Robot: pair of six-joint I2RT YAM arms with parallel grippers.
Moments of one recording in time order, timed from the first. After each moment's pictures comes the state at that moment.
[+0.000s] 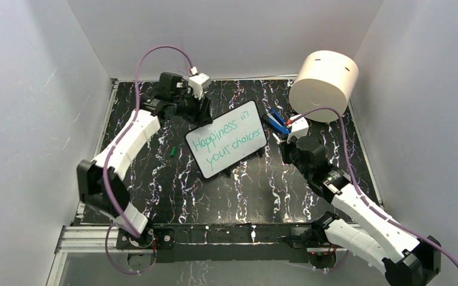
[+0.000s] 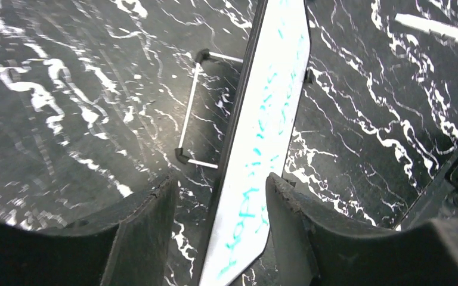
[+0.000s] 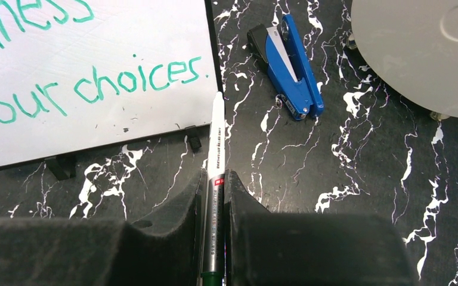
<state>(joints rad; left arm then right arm) -0.38 1.61 1.48 -0.65 0.48 0.14 0.64 0.81 0.64 -0.23 0.27 0.08</state>
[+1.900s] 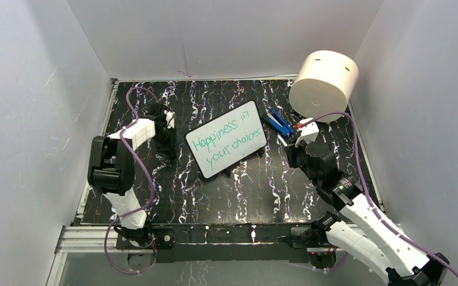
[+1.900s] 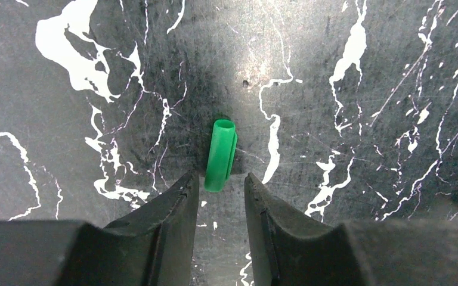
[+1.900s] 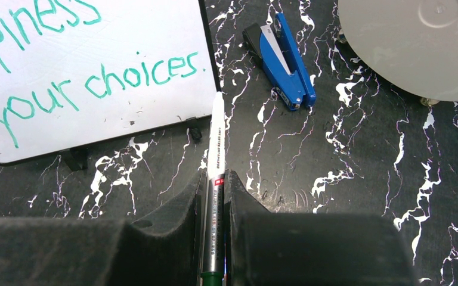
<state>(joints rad) -0.13 1.77 1.13 -0.63 0.09 -0.11 0.64 0.67 0.66 -0.36 0.28 0.12</state>
